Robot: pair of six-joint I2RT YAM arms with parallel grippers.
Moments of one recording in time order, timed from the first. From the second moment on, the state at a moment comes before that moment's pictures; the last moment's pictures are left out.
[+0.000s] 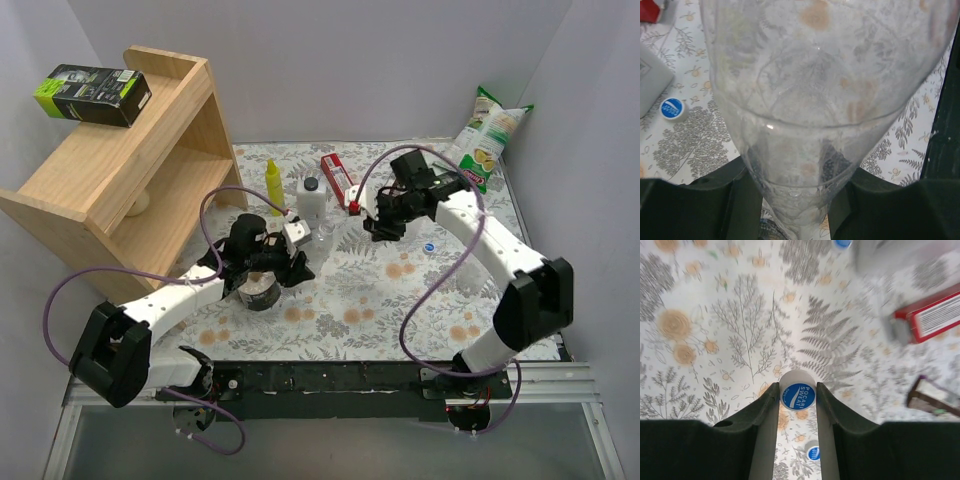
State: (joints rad) left arm -0.54 1.26 0.70 0.01 0.62 0.20; right arm 0.48 1.60 1.36 -0.90 -0.50 -1.03
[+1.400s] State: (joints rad) left arm -0.73 1.34 0.43 0.60 0.66 0.25; right arm 0.89 1.48 1.72 -1.26 -0.51 -1.01
